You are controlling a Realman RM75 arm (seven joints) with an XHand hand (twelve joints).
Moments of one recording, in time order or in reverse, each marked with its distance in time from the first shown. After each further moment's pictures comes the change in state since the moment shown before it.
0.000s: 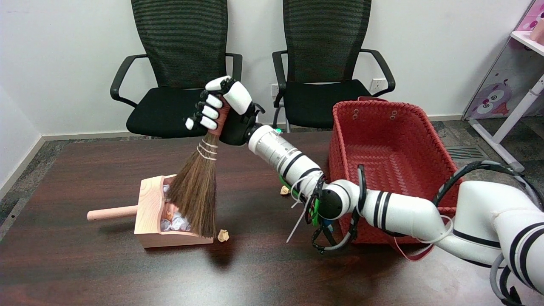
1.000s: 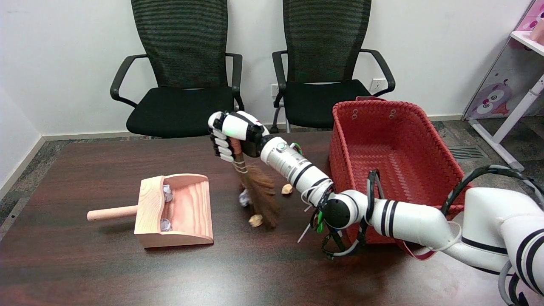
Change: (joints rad) arm -0.047 0.032 -0.018 0.025 0.022 -0.028 -0.661
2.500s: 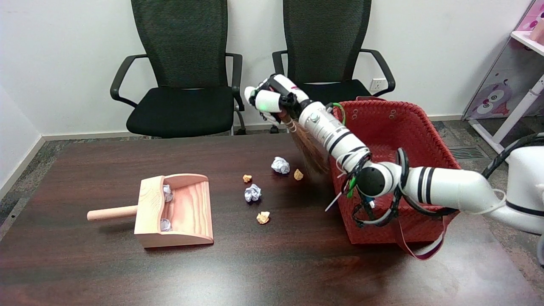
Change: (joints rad) arm 0.185 0.245 -0.205 -0.100 0.251 -0.143 -0.490
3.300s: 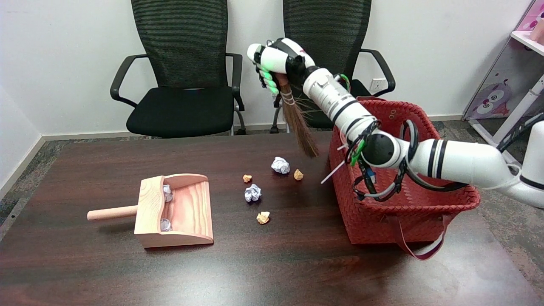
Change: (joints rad) arm 0.154 0.064 -0.030 -0.119 0.242 0.013 0.000
